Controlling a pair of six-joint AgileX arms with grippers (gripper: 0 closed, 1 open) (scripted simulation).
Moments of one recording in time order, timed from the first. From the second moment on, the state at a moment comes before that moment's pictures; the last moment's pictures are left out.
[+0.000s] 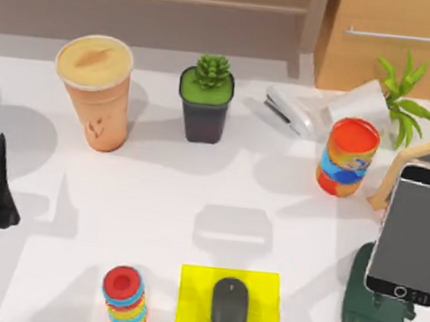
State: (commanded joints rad) left arm -0.11 0.34 0.06 0.23 -0.04 -0.01; right arm 0.00 0.00 0.00 0.00 0.00 0.00
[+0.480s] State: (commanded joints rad) left arm -0.29 1.08 0.18 0.72 -0.15 -0.03; right arm 0.00 0.00 0.00 0.00 0.00 0.00
